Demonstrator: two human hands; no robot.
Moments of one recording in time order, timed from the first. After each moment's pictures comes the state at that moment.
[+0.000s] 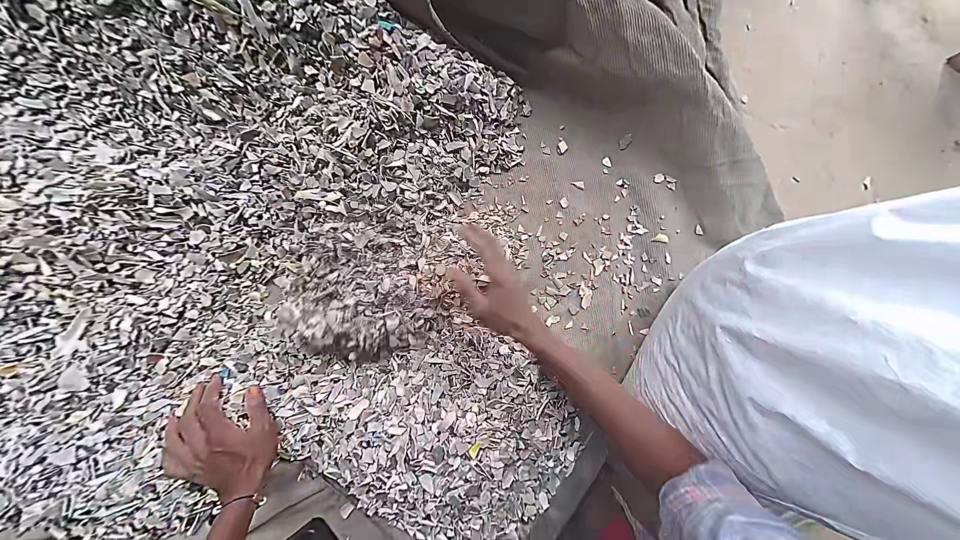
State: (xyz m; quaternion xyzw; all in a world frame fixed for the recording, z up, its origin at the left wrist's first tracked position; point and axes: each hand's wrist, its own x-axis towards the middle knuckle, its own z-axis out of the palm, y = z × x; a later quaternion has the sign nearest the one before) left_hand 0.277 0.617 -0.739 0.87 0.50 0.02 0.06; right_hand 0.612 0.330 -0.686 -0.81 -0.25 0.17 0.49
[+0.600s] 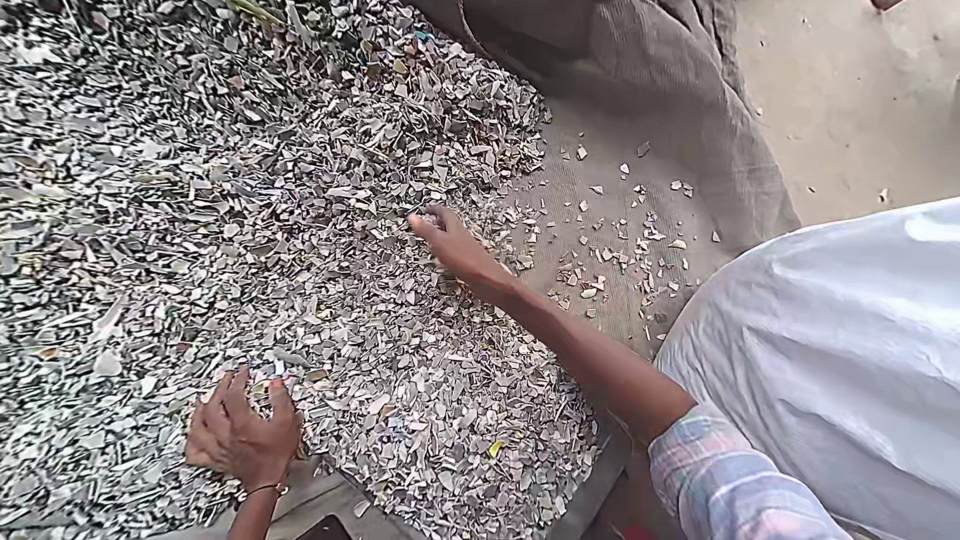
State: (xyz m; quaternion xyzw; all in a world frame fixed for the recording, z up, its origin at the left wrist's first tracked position) left_hand 0.280 0.617 -0.747 0.87 0.49 0.06 0.03; right_hand 0.637 0.416 -0.631 -0.73 -0.06 0.46 0.51
